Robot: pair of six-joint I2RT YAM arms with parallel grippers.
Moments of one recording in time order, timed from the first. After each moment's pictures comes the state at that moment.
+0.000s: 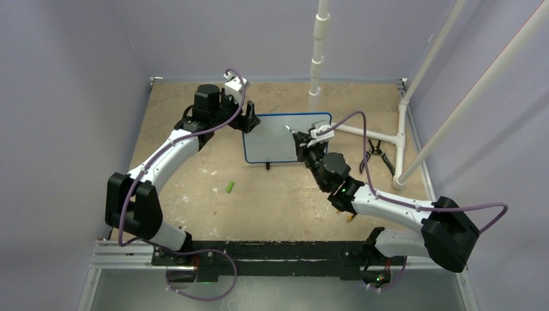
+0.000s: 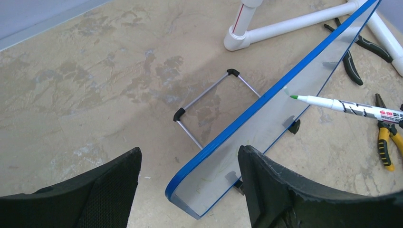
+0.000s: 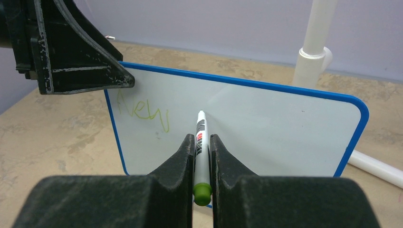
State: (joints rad) left arm -0.34 1.50 1.19 -0.12 0.38 0.01; right arm 0.87 1.20 0.59 0.69 0.51 0.08
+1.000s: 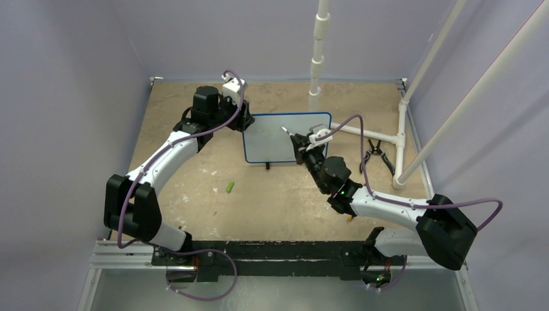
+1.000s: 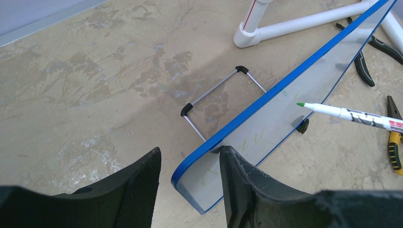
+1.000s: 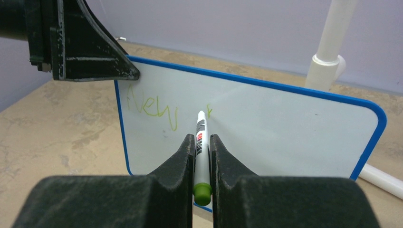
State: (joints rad) left arm -0.33 1.49 1.16 -0.11 0.34 0.01; right arm 0.86 1.23 0.54 0.82 0.45 0.04
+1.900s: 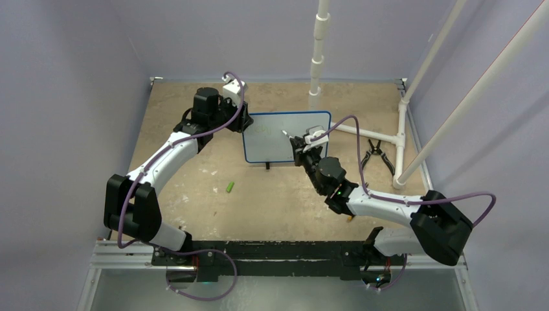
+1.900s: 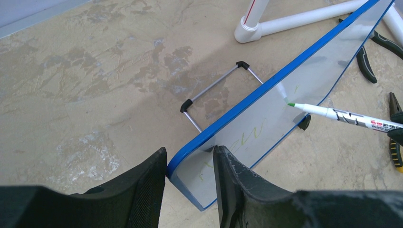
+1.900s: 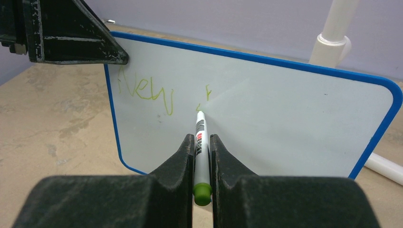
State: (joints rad) left arm -0.33 1.49 1.15 -0.11 0.34 0.01; right arm 0.88 1.29 0.54 0.81 0.49 0.04
